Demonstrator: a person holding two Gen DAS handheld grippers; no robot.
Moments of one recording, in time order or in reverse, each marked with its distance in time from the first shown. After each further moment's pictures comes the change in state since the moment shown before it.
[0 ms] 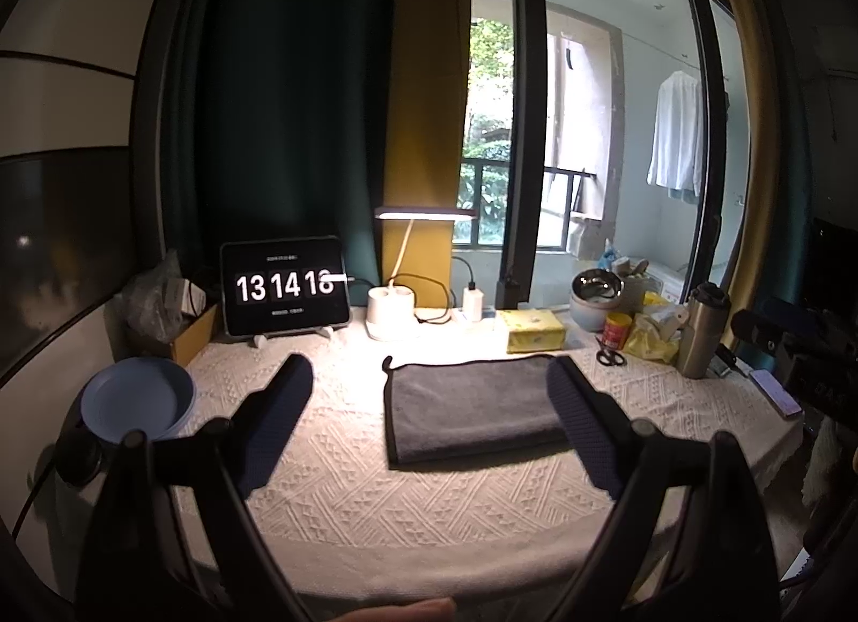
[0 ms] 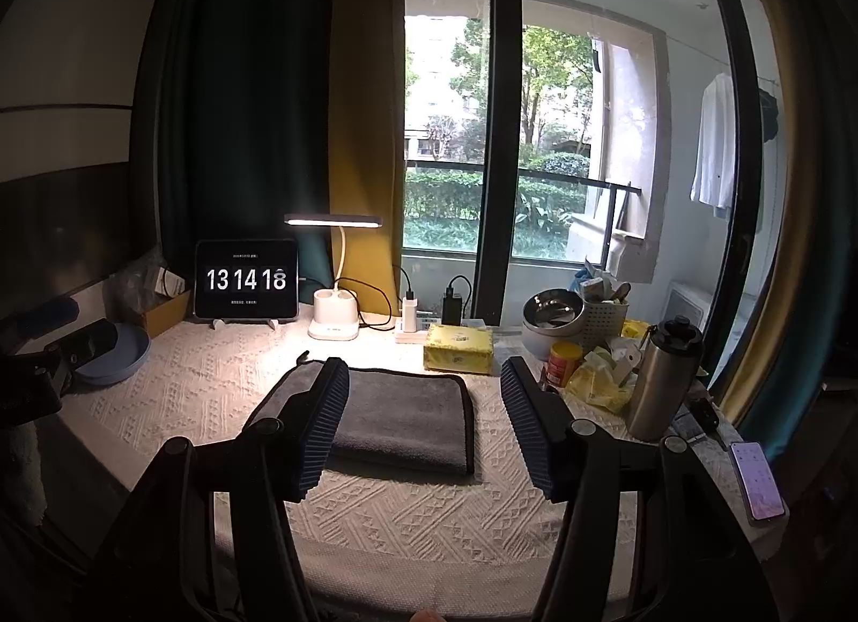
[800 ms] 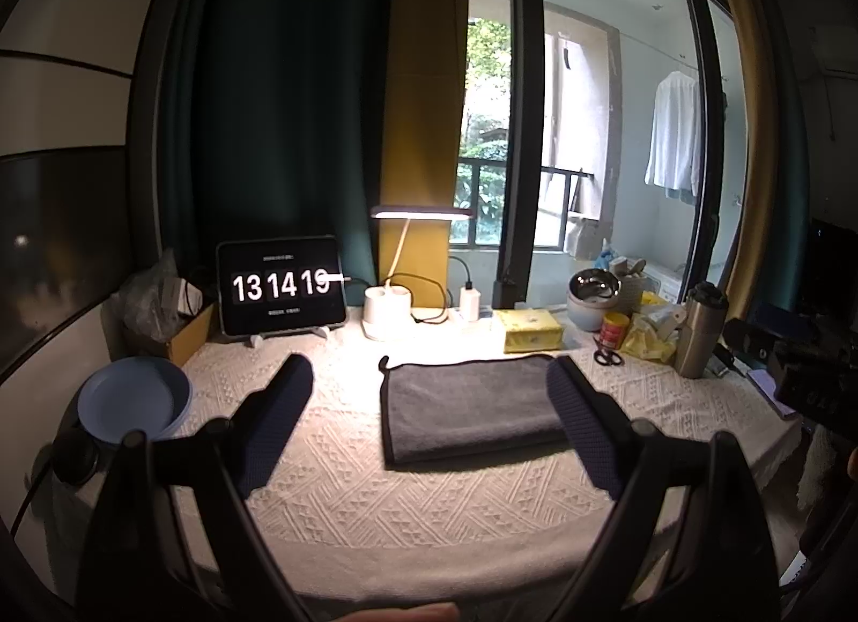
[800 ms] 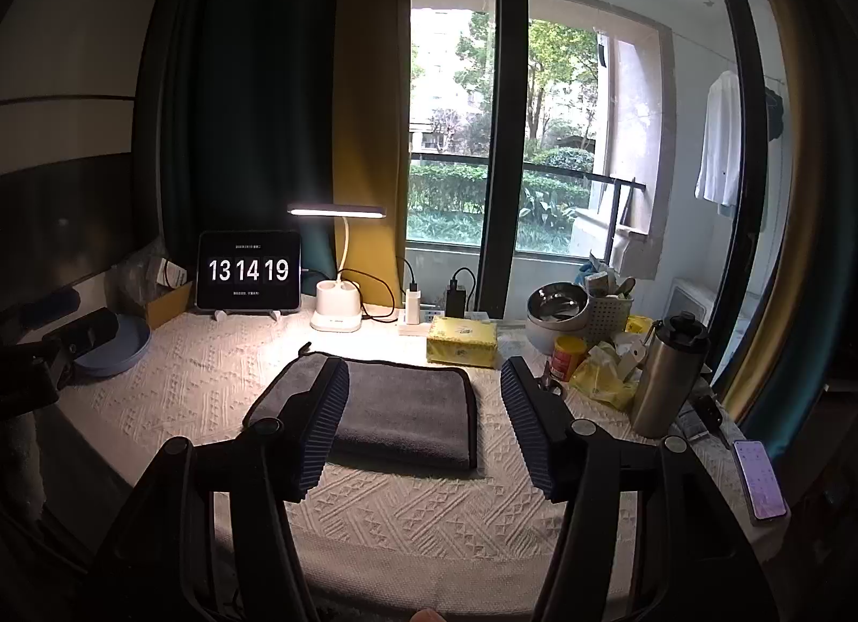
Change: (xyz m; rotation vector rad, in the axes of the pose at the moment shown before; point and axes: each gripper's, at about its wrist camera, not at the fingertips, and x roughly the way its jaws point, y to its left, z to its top) left arm 0.002 -0.004 0.000 0.001 0.004 -0.008; right arm 0.005 0.004 -0.004 -0.007 0.014 0.013
